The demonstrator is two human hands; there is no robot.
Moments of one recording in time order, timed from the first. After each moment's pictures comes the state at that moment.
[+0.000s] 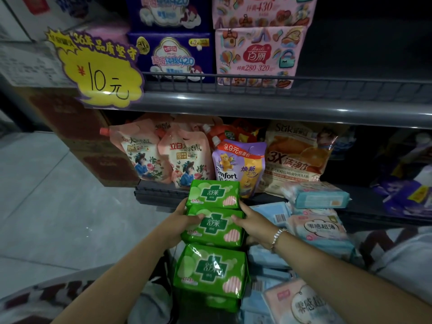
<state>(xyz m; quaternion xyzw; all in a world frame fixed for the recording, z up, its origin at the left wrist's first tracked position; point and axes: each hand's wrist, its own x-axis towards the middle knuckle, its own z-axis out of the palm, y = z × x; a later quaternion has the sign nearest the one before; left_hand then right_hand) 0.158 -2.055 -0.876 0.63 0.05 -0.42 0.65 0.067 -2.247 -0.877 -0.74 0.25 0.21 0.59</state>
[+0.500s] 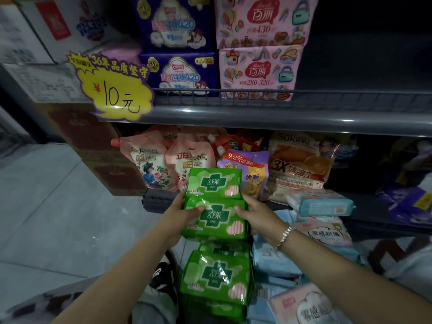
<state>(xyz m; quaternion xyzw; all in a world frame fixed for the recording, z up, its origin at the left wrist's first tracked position) 0.155 -2.052 -0.821 0.64 0.04 -0.33 0.69 0.071 -2.244 -0.828 -0.74 0.21 0.12 0.63</state>
